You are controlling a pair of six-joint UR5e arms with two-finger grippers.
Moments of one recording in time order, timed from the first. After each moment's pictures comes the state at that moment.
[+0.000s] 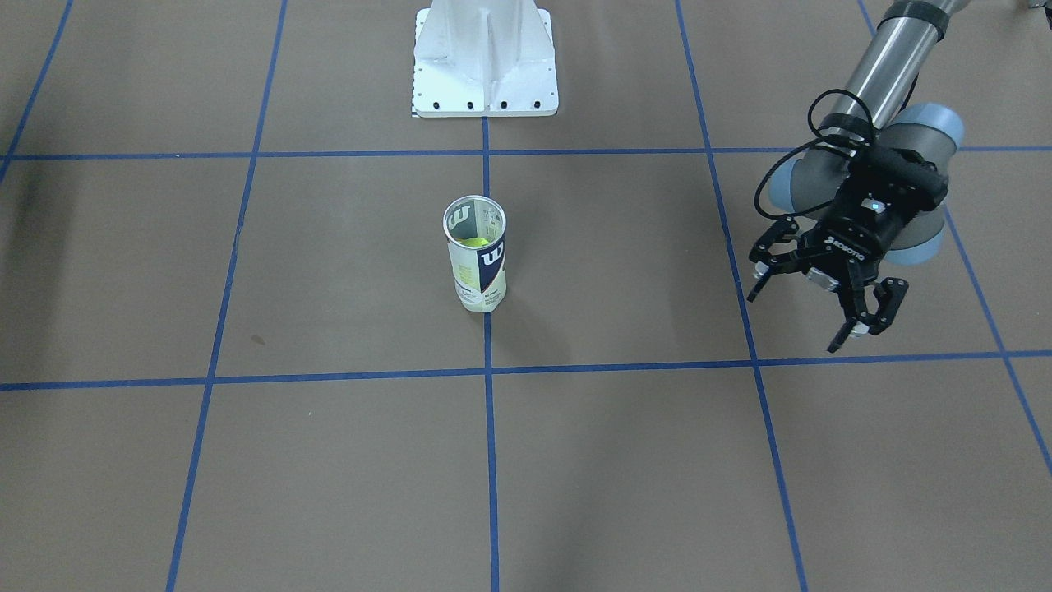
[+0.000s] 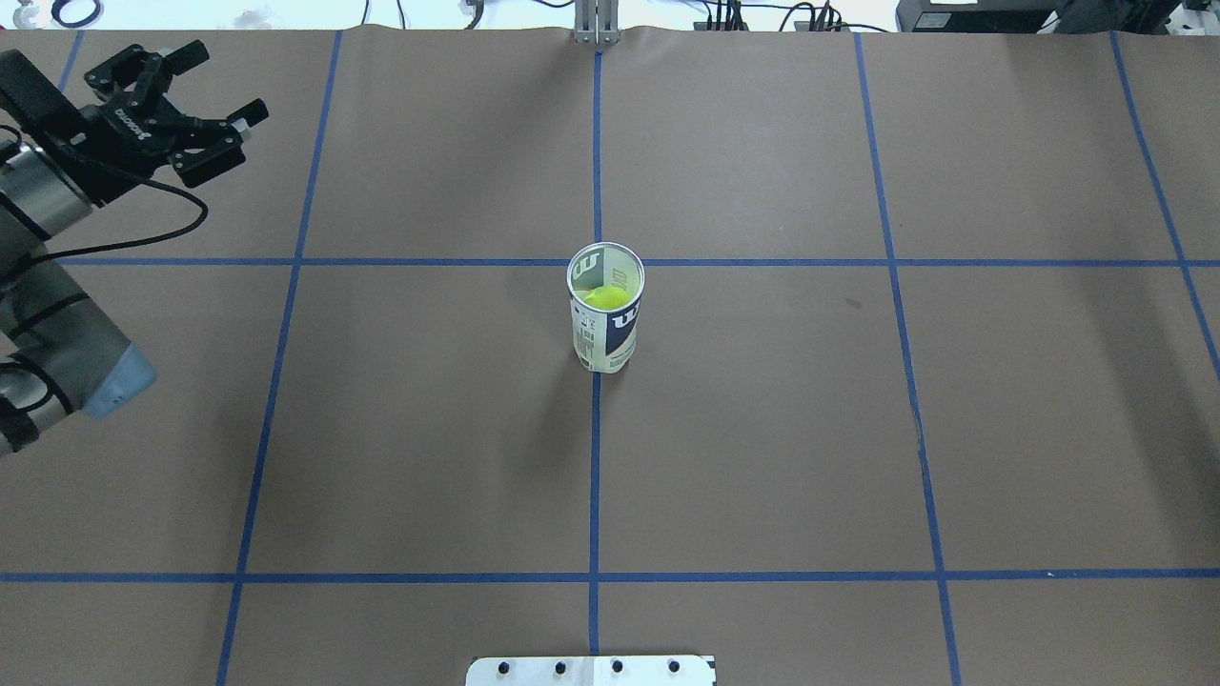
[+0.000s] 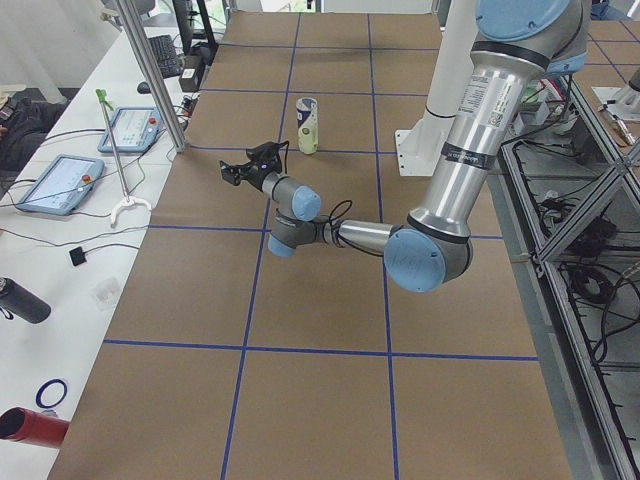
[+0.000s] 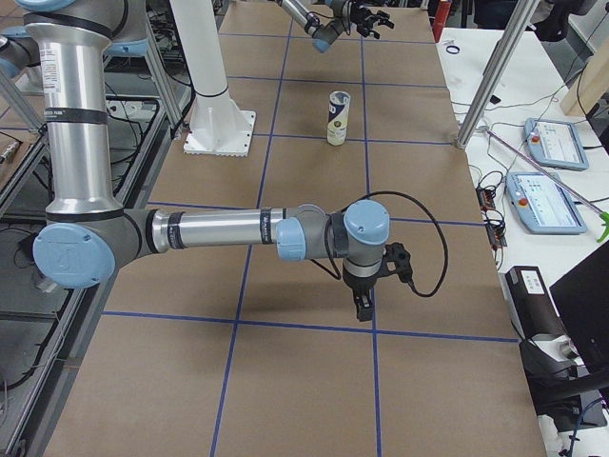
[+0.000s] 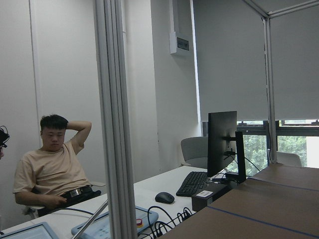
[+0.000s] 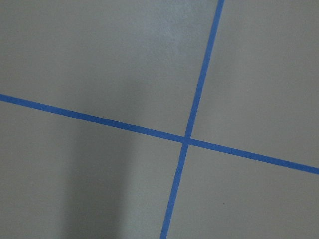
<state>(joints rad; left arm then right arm) -0.94 -1.89 -1.23 -3.52 -1.58 -0.44 1.55 -1.57 1.63 -1.53 2.30 -0.09</state>
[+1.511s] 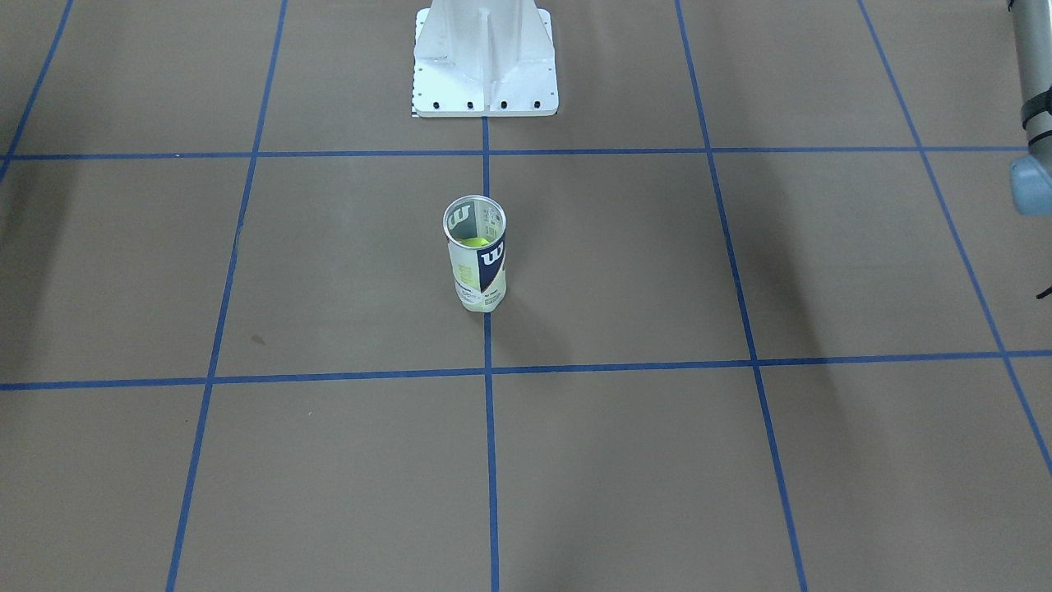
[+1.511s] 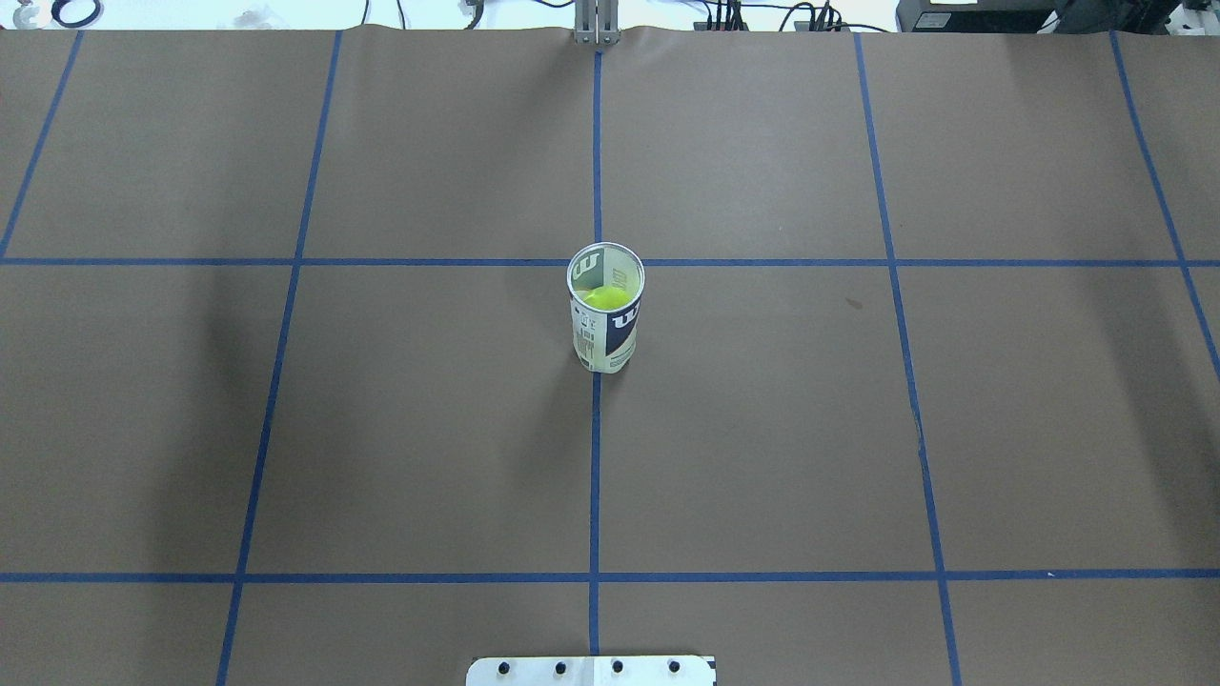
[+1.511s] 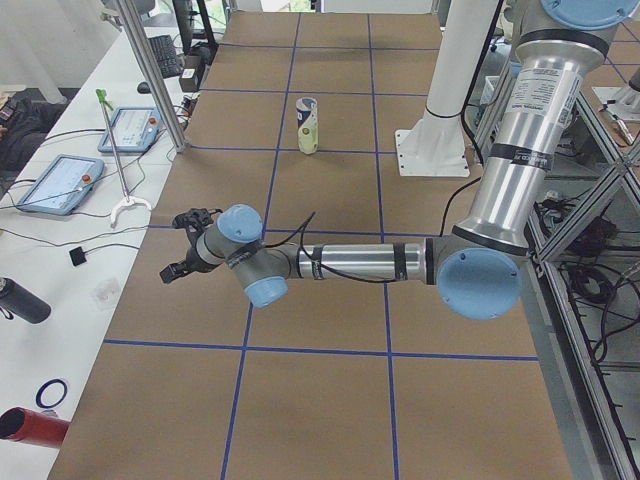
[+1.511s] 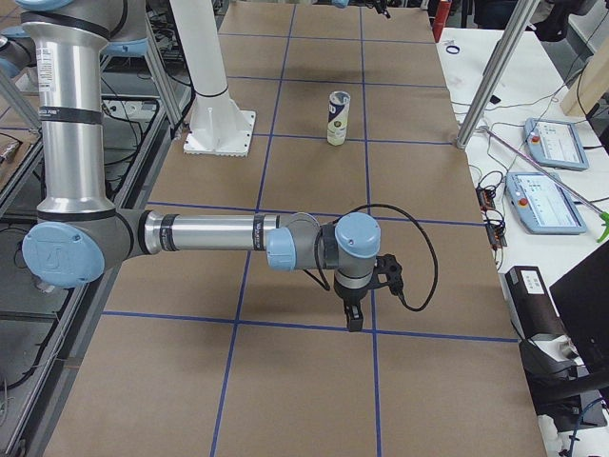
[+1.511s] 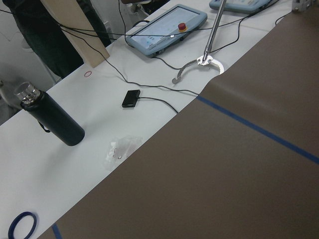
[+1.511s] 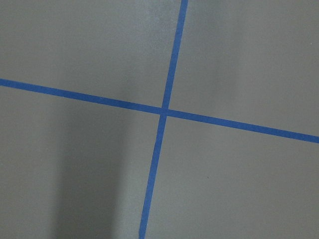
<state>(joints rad) -1.38 -1.83 -1.23 -2.54 -2.01 0.21 1.55 -1.59 1.63 -1.52 2.30 -0.09</state>
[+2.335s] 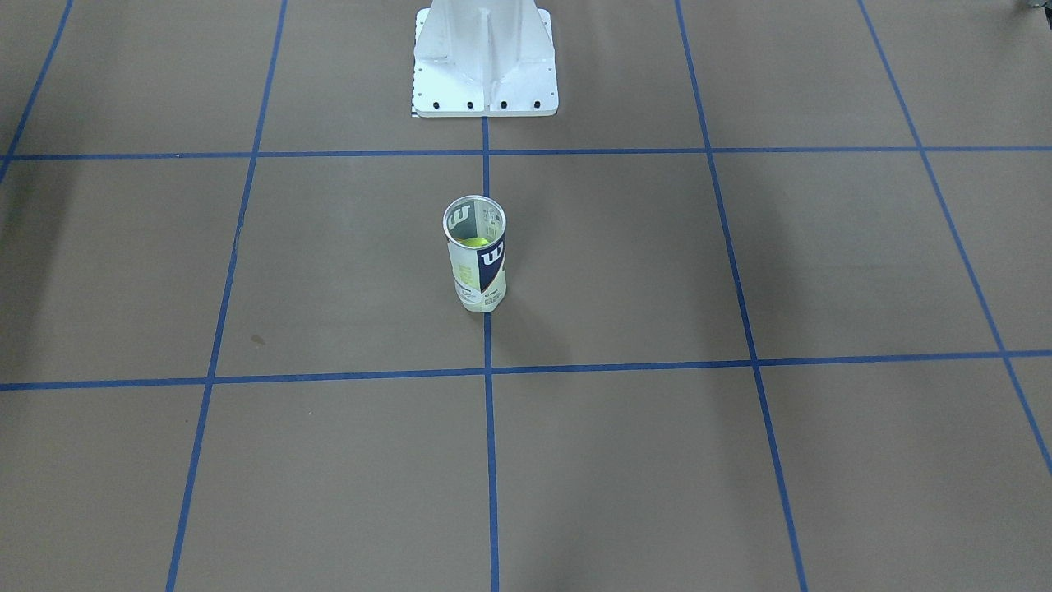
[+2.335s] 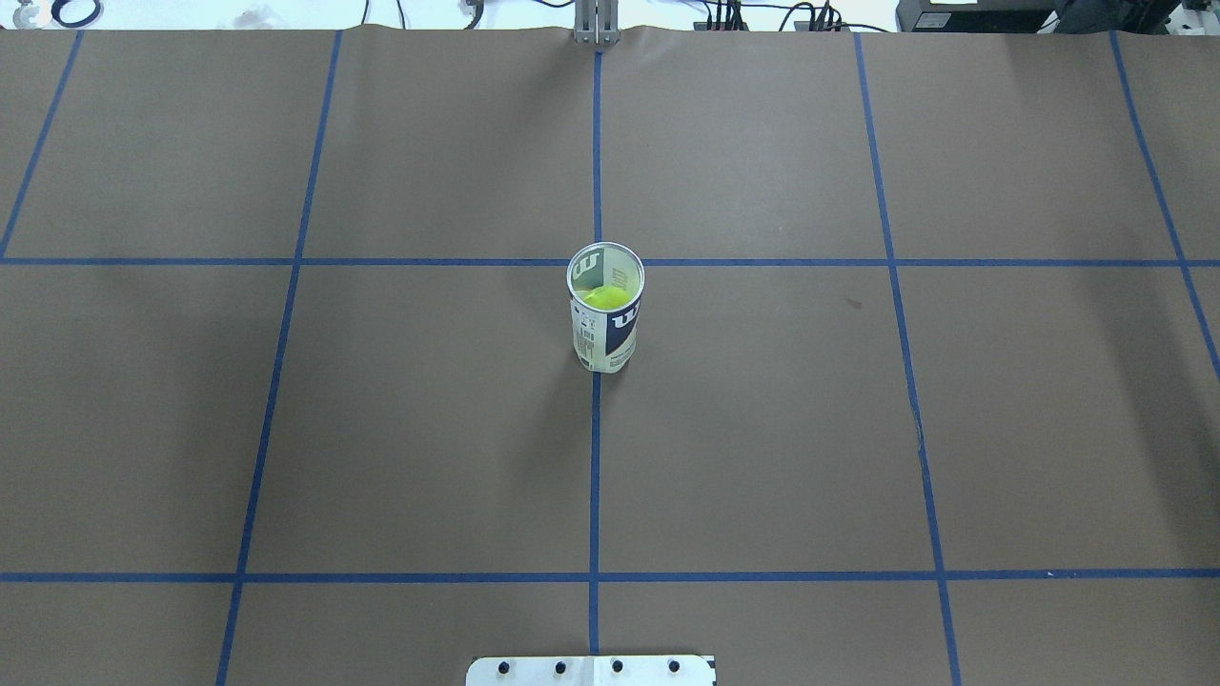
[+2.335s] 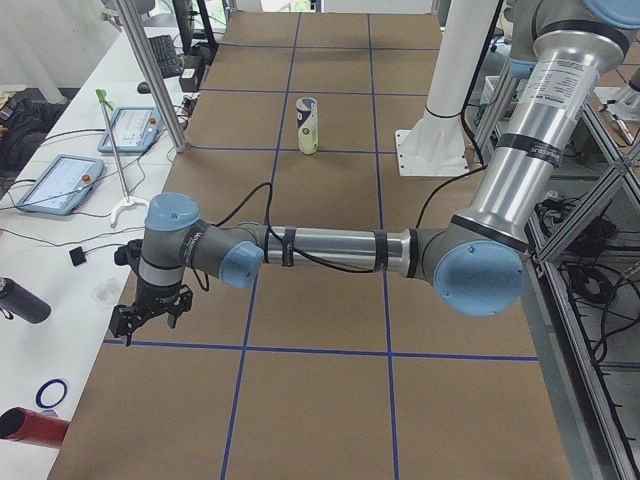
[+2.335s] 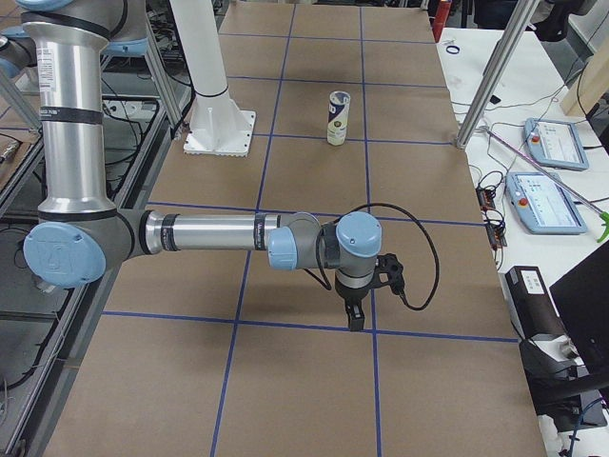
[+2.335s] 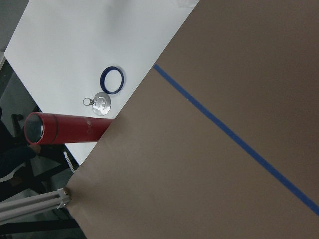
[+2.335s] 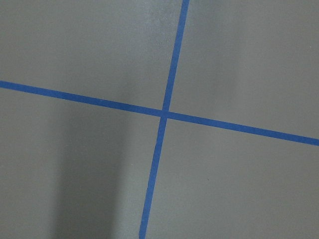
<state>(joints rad) -1.59 -1.95 -1.23 -1.93 -1.93 0.56 1.55 -1.58 1.63 -1.52 2.30 -0.09</state>
